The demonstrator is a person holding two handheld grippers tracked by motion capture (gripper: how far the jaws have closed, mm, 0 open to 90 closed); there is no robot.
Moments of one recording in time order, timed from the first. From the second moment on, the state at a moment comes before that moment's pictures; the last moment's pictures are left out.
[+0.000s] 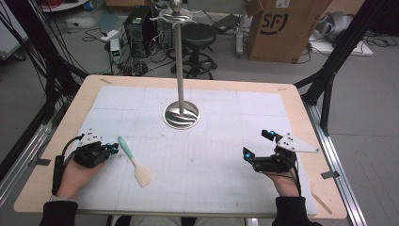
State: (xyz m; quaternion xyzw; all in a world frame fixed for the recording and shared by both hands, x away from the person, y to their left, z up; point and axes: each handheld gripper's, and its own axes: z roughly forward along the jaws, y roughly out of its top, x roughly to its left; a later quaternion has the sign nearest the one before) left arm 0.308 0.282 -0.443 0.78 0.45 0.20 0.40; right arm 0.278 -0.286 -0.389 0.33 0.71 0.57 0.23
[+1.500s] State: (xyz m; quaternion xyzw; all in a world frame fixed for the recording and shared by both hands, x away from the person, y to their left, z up) left arm 0.327 0.217 -0.447 0.83 0.37 0.12 0.41; right arm 0.277 -0.287 -0.386 0.32 0.71 0.59 0.24
